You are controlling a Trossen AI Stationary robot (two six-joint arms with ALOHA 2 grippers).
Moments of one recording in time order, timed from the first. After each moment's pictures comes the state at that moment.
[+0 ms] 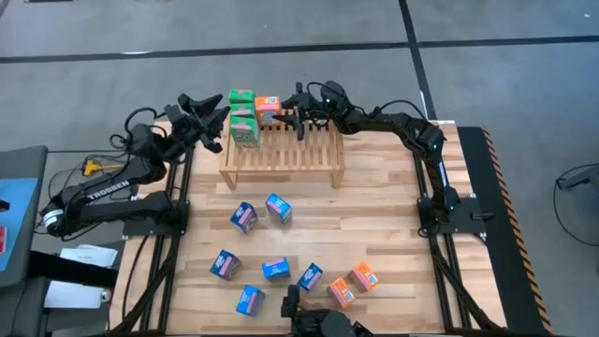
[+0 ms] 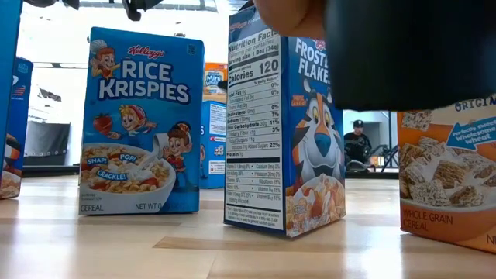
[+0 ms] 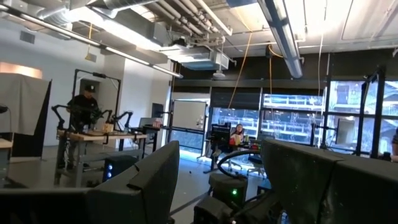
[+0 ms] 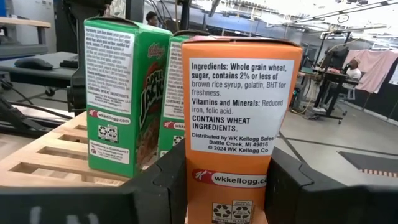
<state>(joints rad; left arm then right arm) 0.55 0.75 0.64 0.62 -0.09 -0.09 -0.64 2.15 1.49 0.76 -0.67 -0.14</state>
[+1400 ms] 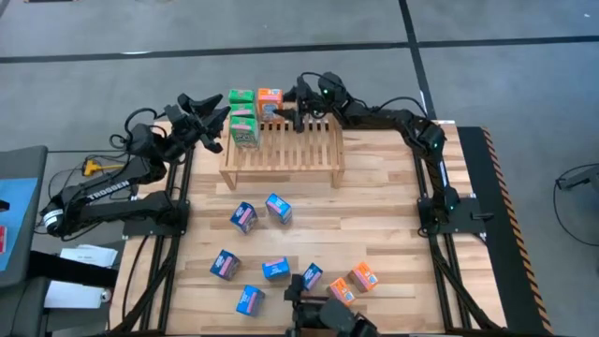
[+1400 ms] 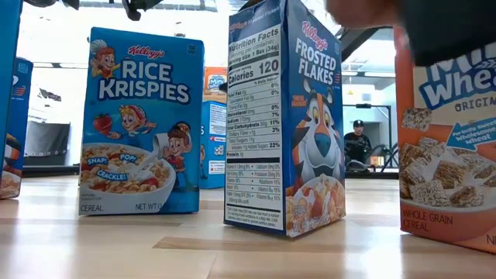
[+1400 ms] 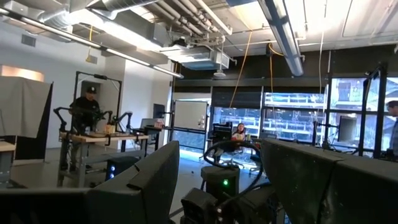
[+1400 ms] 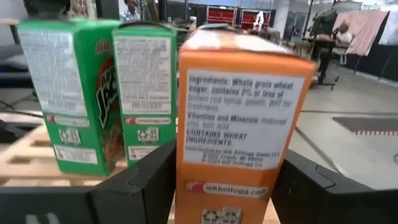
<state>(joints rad) 0.55 0.75 0.64 0.62 -0.09 -0.08 -0.67 2.15 1.59 0.56 -0.63 -0.09</state>
